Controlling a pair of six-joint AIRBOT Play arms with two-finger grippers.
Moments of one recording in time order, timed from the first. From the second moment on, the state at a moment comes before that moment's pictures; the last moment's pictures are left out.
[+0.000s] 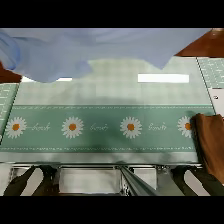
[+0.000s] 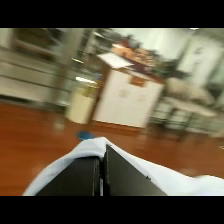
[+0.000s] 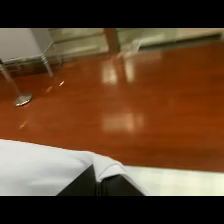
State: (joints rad) left arm 0.49 -0.83 1.63 0.46 -0.98 -1.23; right arm -0.28 -0.90 1.80 -0.92 1.18 1.44
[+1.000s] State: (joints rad) left arm 0.10 -0.61 1.50 1.54 -1.33 -1.55; right arm -0.28 -0.64 1.51 -1.06 1.47 1.49
